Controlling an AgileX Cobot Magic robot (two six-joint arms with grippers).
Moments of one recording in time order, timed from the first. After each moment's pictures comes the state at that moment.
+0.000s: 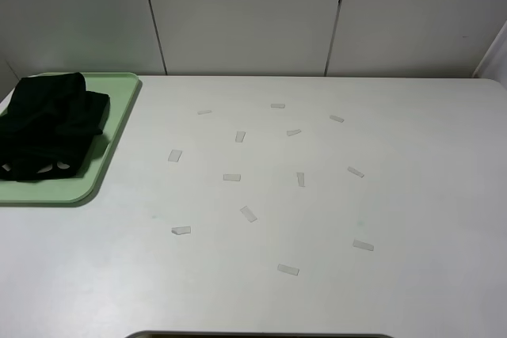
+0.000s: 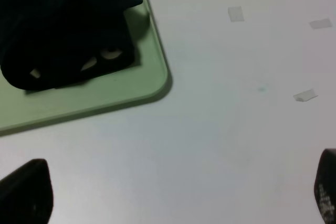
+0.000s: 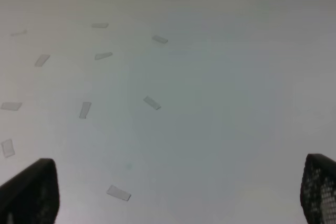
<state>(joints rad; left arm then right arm) -0.31 0.00 -0.49 0.15 1.07 -0.10 0.19 -0.01 -0.49 0.00 1.03 0.10</state>
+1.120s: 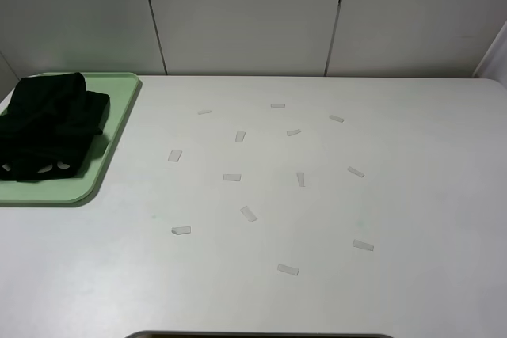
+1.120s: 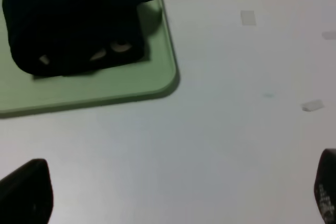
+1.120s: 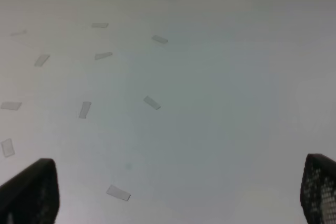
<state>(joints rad) -0.19 0.00 -0.49 0.12 1.07 -0.11 0.19 -0.01 -0.49 0.00 1.03 0.10</state>
